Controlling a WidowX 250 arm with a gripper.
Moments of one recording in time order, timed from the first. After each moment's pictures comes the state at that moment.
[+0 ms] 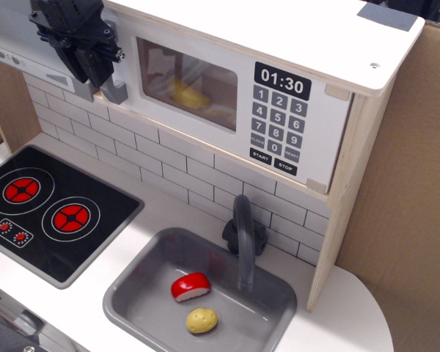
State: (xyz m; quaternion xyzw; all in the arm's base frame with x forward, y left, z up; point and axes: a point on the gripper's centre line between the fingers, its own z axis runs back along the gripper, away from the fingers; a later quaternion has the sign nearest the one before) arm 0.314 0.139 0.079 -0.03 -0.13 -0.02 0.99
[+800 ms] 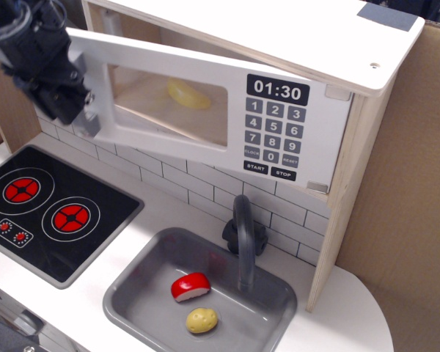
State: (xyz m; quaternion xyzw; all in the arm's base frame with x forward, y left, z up) arm 0.244 0.135 0.076 0.00 -0.14 0.00 0.99
